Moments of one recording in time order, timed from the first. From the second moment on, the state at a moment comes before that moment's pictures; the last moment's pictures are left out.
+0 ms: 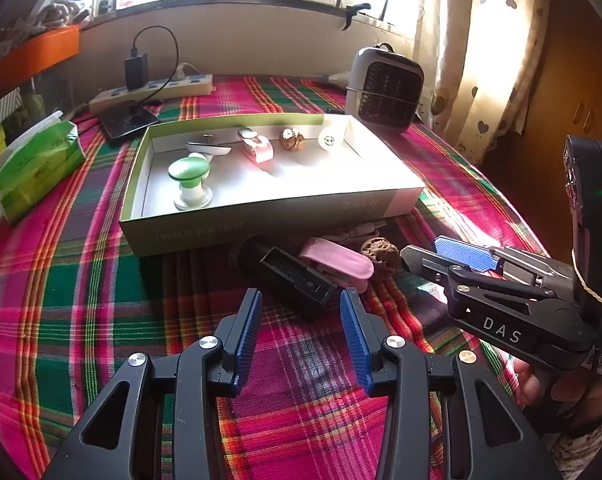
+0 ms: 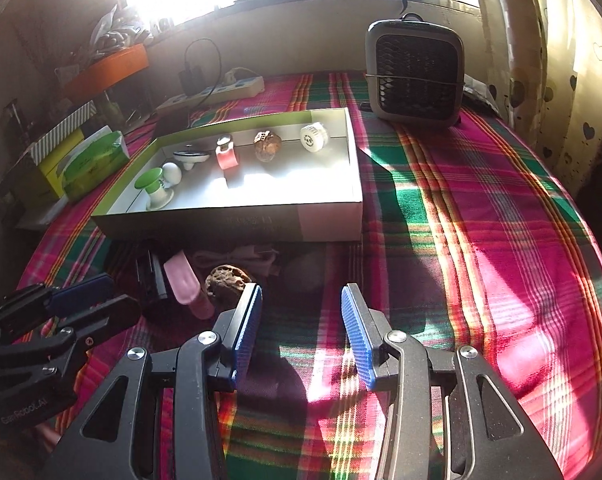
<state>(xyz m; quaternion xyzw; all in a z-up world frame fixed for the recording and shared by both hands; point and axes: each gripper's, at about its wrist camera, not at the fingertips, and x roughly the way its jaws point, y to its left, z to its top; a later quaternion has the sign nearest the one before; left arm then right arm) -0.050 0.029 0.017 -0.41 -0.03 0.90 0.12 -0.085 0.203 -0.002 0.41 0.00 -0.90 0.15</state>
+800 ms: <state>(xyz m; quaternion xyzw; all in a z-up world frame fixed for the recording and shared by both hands) -0.053 0.003 0.005 -0.43 -0.04 0.90 0.08 -0.085 0.203 -0.004 0.42 -0.01 -0.89 0.17</state>
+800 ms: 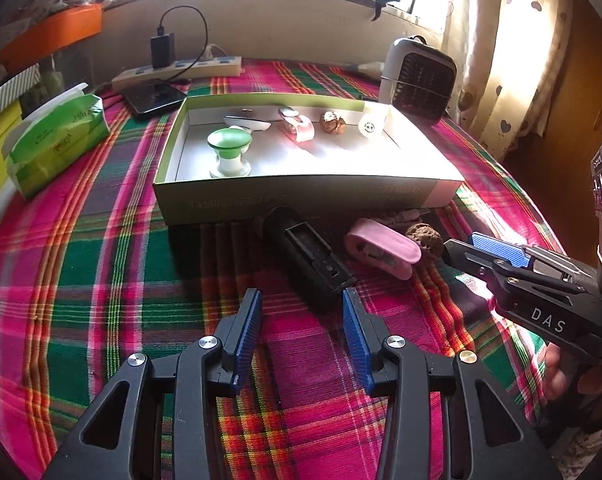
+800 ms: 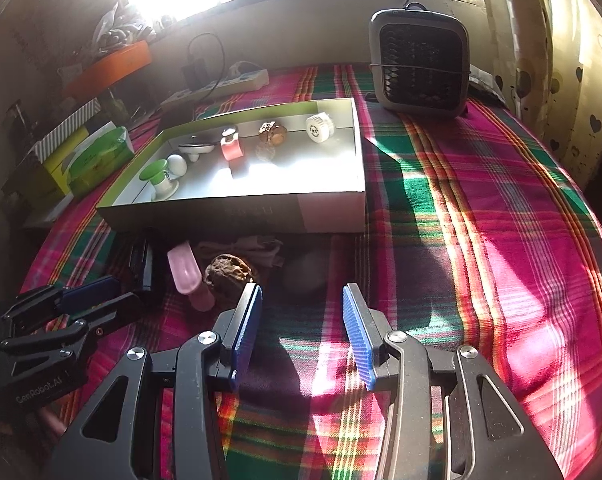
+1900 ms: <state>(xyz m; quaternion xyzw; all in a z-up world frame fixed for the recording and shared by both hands) -0.068 -0.006 0.004 -0.43 -0.05 0.90 0.08 -0.092 0.165 -0.007 0.43 0.06 -0.88 0.21</state>
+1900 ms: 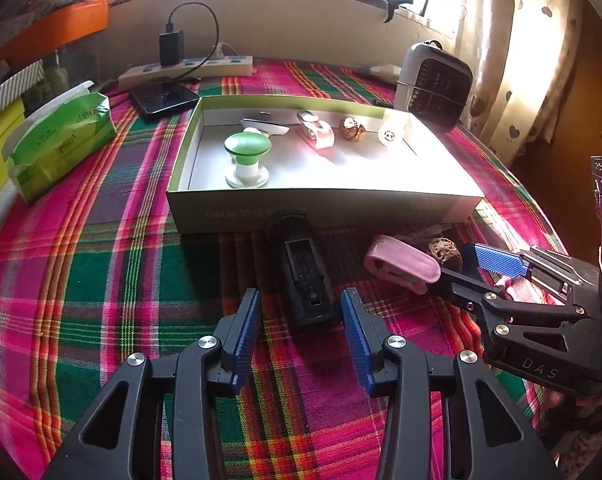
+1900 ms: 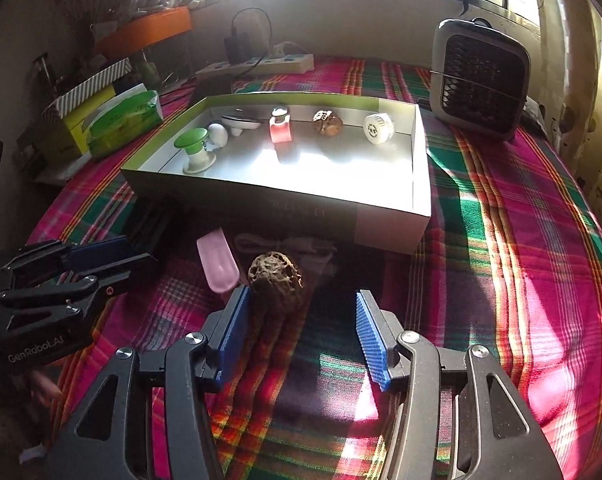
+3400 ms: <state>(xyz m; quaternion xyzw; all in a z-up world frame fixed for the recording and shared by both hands) -0.090 -0.015 0.003 -0.45 -0.01 0.89 0.09 -0.085 0.169 -0.007 0.43 0.02 -0.89 0.15</state>
